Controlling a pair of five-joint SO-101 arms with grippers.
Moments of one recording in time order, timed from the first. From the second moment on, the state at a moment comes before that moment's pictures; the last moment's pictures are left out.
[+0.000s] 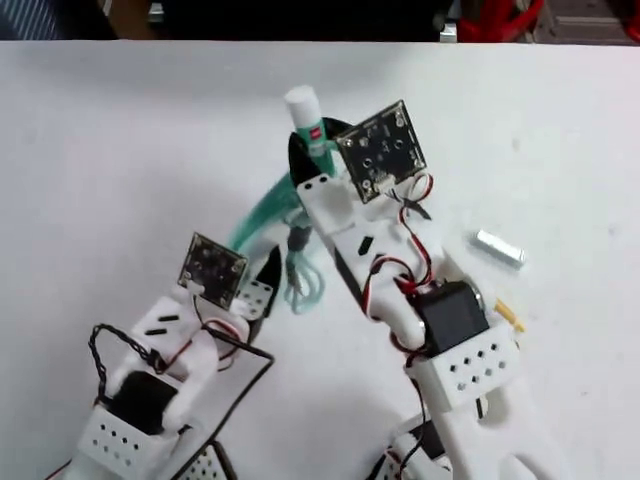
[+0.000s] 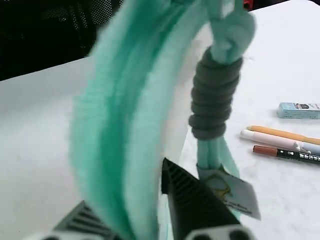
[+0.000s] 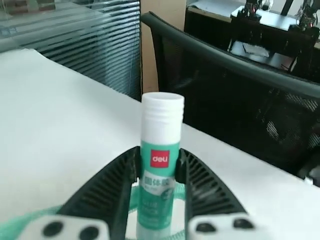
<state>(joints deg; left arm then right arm) 20.4 -86.9 80.4 41.2 -1.2 -30.0 -45.2 31.0 36.2 10.2</state>
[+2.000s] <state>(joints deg) 19.5 -86.9 80.4 41.2 -1.1 19.8 1.4 24.6 60.3 59.0</state>
